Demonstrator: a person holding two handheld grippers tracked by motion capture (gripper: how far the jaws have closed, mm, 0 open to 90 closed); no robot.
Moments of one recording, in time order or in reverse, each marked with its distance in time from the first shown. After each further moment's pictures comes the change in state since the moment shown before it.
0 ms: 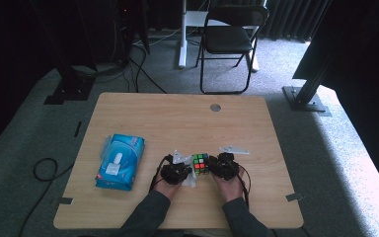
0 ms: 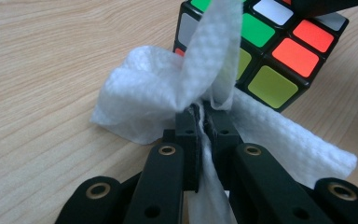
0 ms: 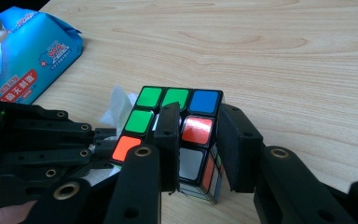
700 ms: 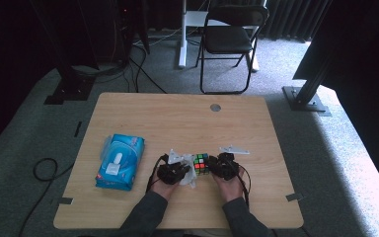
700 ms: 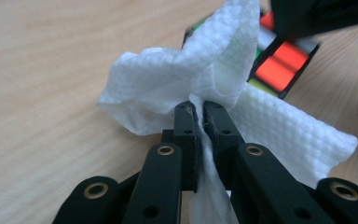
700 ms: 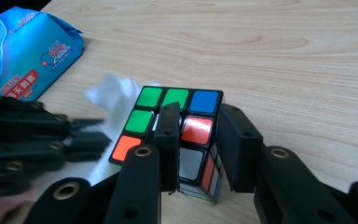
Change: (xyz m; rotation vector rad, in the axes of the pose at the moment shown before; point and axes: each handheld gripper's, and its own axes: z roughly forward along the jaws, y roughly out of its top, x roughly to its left) left arm 0.001 0.003 -0.020 -0.052 0.005 0.005; right arm -0.001 0.000 0.000 -0.001 0.005 -0.002
